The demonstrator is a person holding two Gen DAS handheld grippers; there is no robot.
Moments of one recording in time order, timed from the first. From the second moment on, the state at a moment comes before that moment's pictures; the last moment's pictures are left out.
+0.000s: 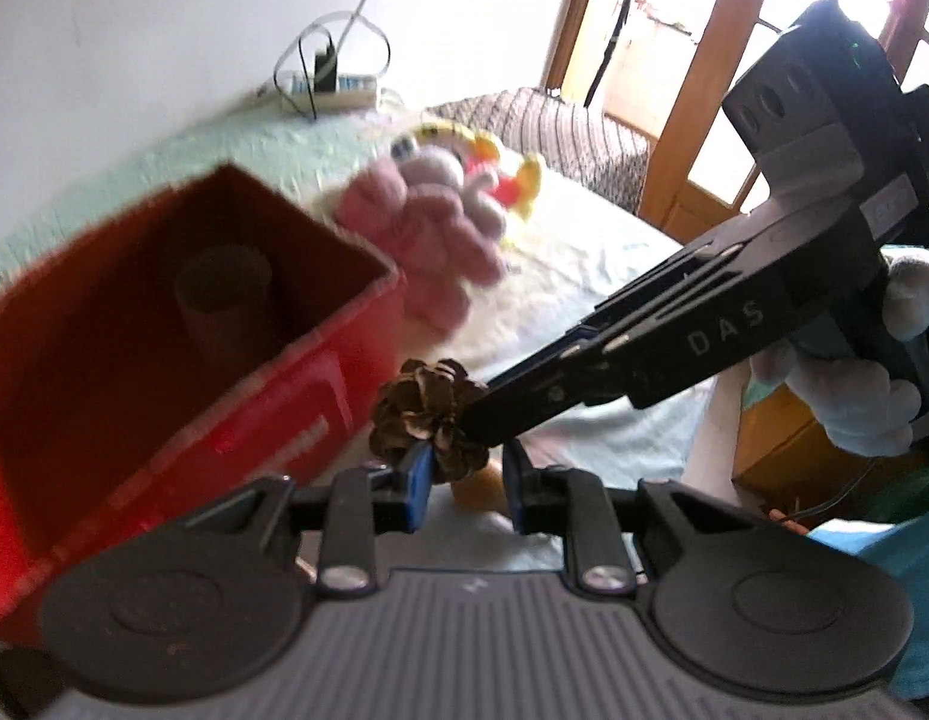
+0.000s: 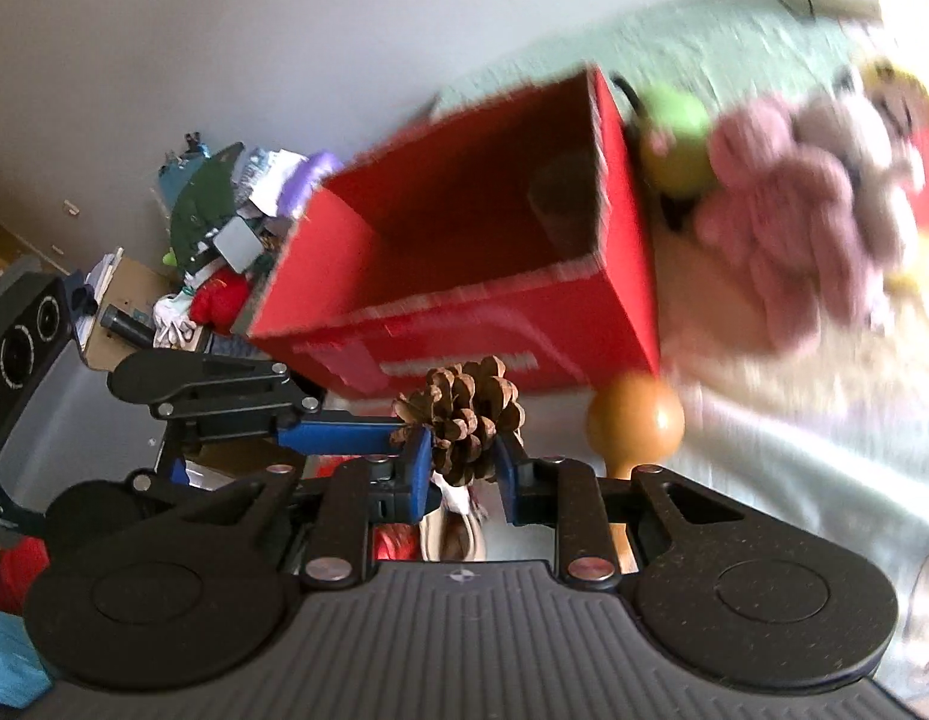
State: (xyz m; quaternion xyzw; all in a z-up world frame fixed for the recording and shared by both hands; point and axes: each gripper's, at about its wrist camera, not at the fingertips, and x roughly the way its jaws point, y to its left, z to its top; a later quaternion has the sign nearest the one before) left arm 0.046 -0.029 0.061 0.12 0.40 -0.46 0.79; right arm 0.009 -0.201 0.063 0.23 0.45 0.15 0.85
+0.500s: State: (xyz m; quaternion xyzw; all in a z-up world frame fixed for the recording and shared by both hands) left arm 0.115 -0.016 0.111 0.11 0.35 -0.44 0.82; right arm 0.091 -0.182 0.118 0.13 0.41 0.16 0.89
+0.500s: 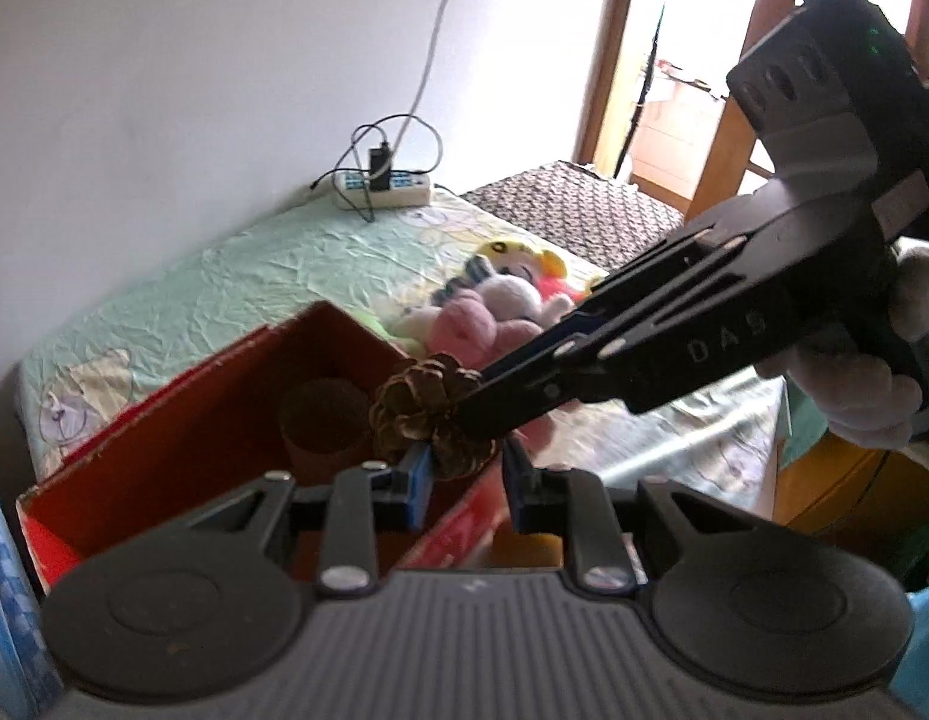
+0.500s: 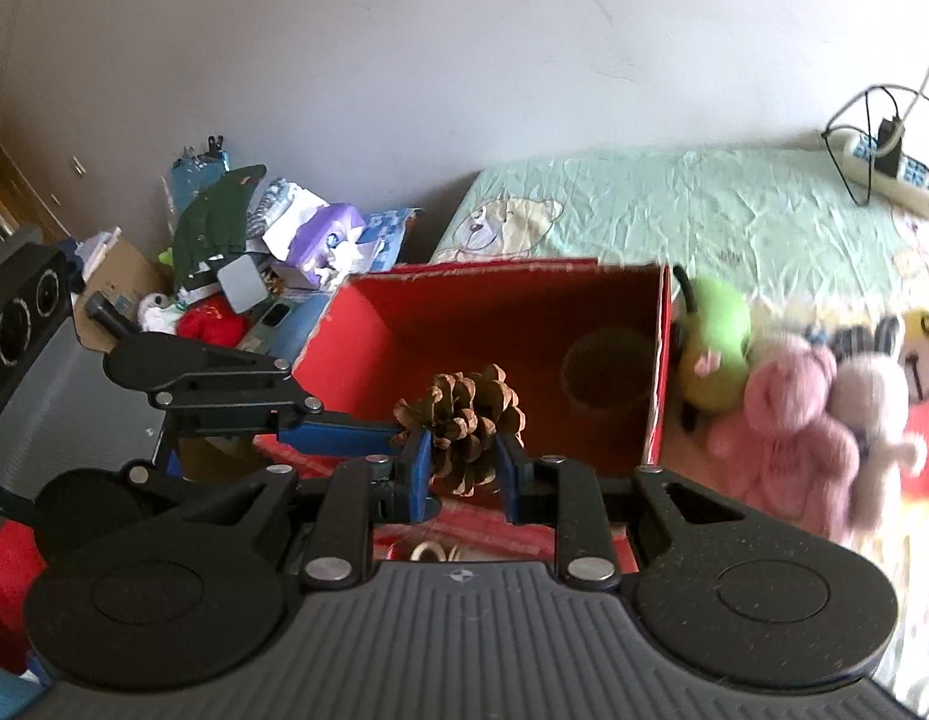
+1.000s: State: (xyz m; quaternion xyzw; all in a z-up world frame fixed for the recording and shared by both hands) left arm 0.188 -0.033 0.115 0.18 0.39 -0.42 0.80; right arm 0.173 -0.201 0.117 0.13 0.47 0.15 0.86
